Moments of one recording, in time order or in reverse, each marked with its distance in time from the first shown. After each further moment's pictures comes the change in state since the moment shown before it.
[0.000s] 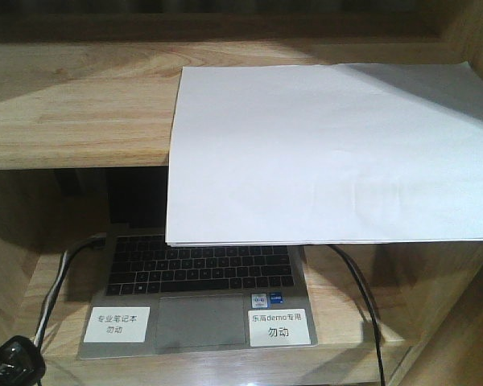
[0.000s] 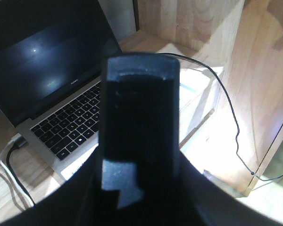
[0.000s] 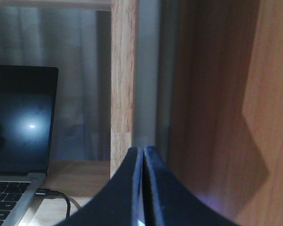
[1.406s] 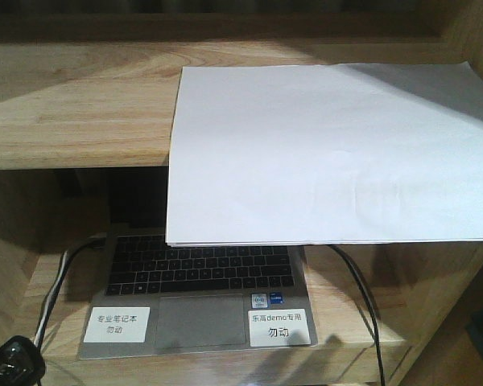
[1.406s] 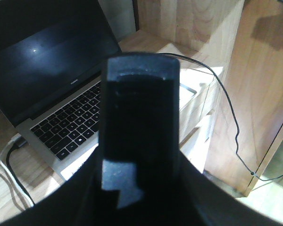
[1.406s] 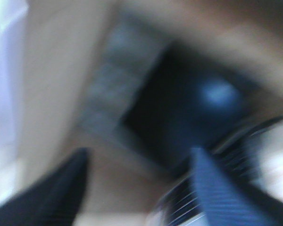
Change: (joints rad) left arm 0.000 0.000 0.000 -0.001 0.000 0.000; right arm 0.417 0.000 0.000 -0.120 -0.046 1.226
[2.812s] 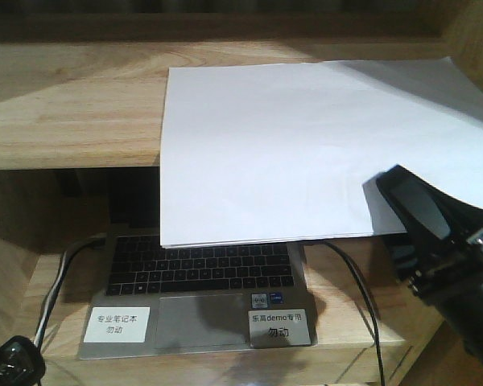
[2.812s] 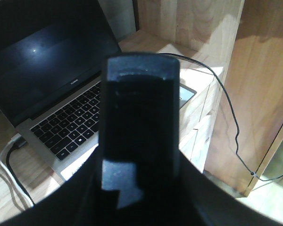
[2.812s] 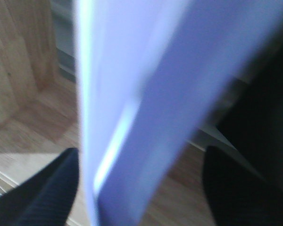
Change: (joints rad) left arm 0.000 0.000 0.000 0.000 0.000 0.000; right arm 0.144 0.978 -0.228 0.200 -0.965 -0.102
